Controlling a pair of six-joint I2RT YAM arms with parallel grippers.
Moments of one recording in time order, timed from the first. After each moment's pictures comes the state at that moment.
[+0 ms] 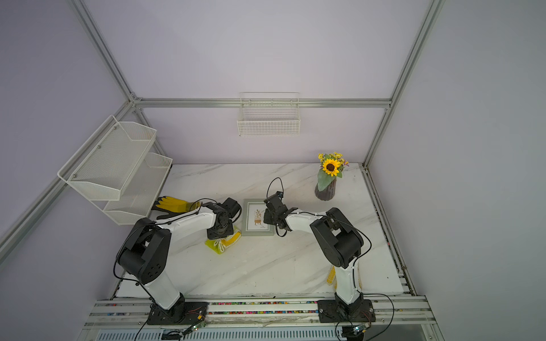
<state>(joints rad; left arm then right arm) -0.52 1.73 1.08 -0.81 -0.34 -0.79 0.64 1.95 1.14 -0.10 0.09 0.73</state>
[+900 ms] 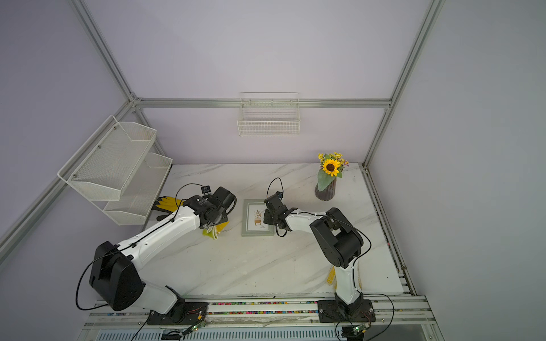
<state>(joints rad) -0.56 1.50 1.31 -1.07 -0.62 -0.86 0.64 1.95 1.14 -0.10 0.09 0.72</state>
